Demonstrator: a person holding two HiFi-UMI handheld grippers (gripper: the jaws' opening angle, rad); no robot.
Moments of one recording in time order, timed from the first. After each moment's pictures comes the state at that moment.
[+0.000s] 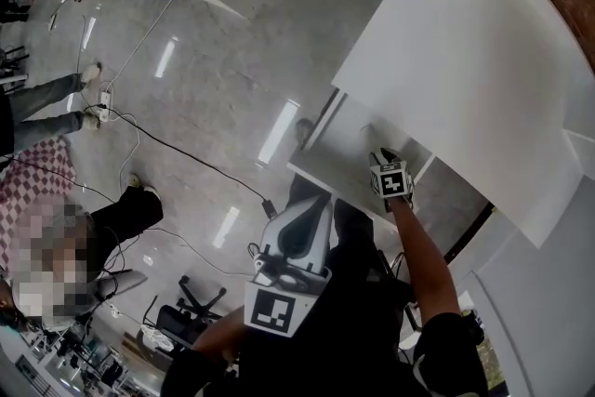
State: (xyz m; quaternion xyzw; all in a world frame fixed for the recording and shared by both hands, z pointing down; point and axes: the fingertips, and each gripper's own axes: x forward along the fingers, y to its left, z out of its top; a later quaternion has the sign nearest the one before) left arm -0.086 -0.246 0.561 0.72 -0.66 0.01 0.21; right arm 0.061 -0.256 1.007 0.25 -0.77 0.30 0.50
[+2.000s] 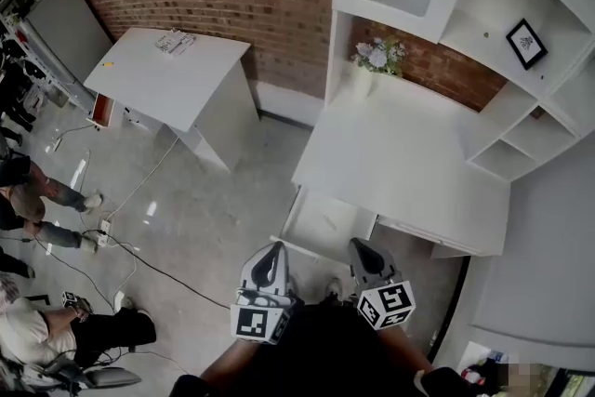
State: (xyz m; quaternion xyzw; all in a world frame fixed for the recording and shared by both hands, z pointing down) left arm -0.074 -0.108 0.381 0.76 -0.64 -0.04 0.07; right arm 0.065 -0.153 0.442 0.38 -0.91 0.14 0.08
